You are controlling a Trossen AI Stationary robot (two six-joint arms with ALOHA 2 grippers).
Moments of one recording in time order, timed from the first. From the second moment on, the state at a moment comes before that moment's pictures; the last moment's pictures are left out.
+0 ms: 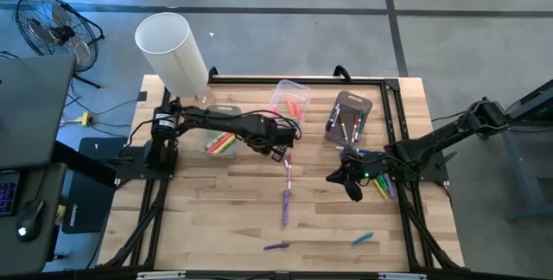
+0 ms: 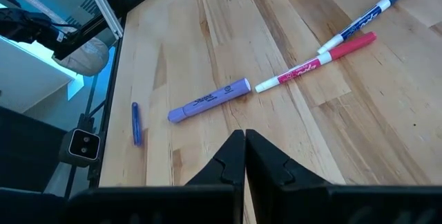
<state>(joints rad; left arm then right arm) 0.06 2.00 1.58 -1.09 -0.23 -1.00 0.34 0.99 0.39 0.09 0.15 0.72</state>
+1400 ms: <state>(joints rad) 0.00 1.35 1.13 -0.90 -0.26 -0.57 0.43 1.00 0.47 0.18 0.54 0.92</state>
